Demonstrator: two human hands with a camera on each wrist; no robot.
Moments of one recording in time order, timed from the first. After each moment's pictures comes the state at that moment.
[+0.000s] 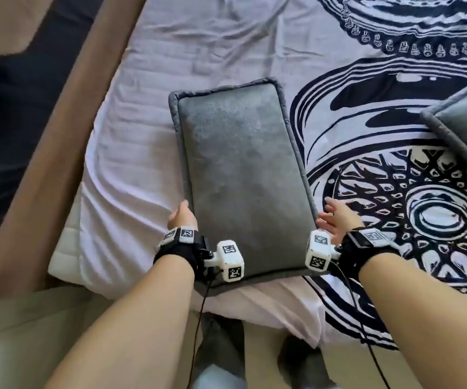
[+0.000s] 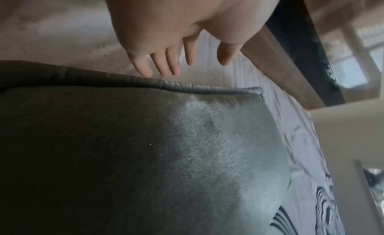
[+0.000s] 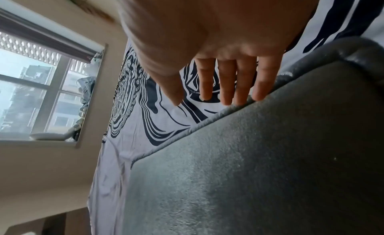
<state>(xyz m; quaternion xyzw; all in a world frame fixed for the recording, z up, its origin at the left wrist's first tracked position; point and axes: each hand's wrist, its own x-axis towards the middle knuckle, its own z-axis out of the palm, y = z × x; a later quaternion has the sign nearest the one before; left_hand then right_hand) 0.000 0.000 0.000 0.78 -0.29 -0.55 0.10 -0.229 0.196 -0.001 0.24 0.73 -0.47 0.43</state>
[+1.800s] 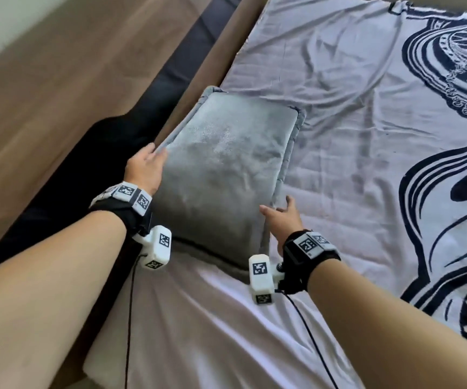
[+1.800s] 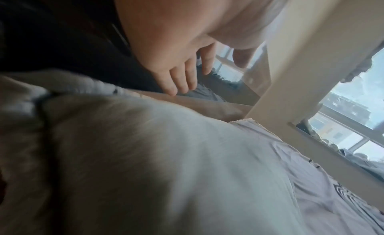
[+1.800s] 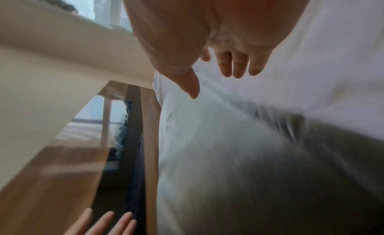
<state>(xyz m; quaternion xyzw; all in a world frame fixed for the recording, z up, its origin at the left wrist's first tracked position) 0.070 -0.387 0.021 0.62 -0.60 -0.45 0.23 -0.104 -0.198 -0.053 -0.04 0.77 -0.47 0.43</state>
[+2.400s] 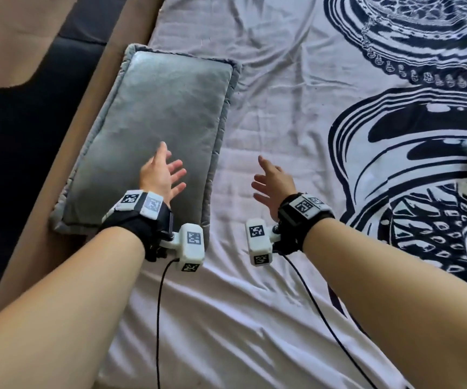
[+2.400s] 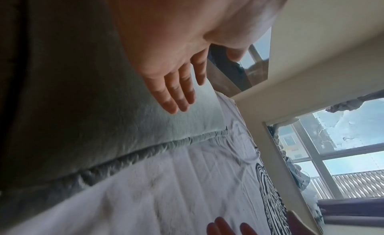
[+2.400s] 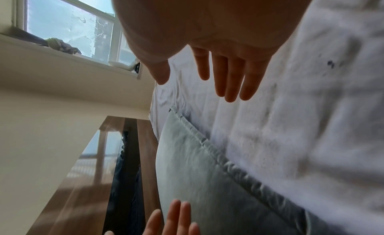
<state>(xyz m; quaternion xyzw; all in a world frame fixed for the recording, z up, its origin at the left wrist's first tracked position) -0.015 -0.261 0.005 0.58 -0.40 -0.69 0.18 -0.157 -0.117 -0.009 0.09 0.70 -0.55 0.44</state>
